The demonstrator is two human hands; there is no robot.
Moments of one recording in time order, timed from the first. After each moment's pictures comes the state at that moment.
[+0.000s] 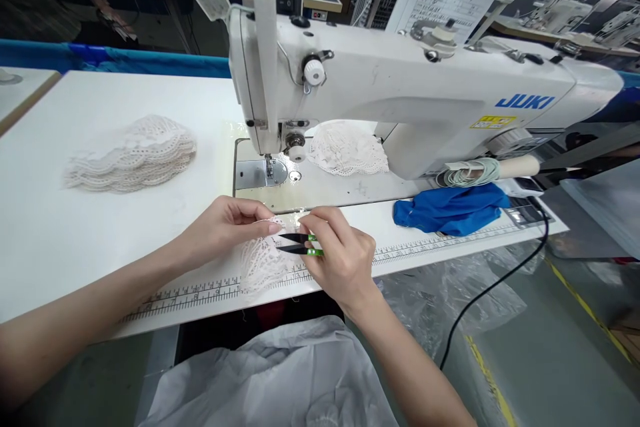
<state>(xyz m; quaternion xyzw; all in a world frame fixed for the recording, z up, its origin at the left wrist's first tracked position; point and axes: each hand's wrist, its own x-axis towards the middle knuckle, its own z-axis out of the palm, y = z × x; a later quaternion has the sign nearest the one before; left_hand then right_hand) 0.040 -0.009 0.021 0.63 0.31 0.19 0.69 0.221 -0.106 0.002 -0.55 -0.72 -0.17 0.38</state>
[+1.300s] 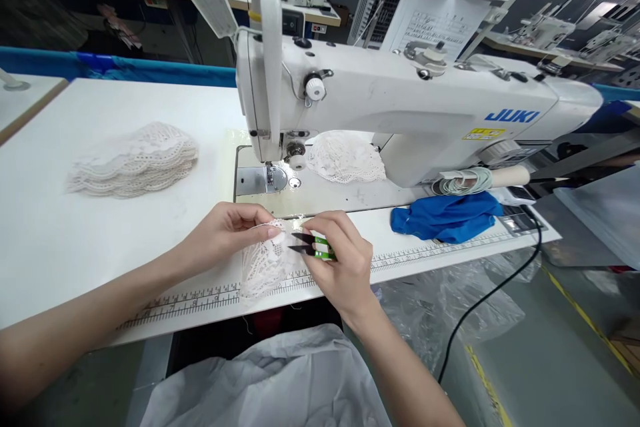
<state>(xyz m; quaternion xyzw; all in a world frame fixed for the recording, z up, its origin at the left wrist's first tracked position) 0.038 -0.011 0.024 0.66 0.27 0.21 0.67 0.219 -0.108 0.008 -0.57 -0.68 -0.03 0.47</state>
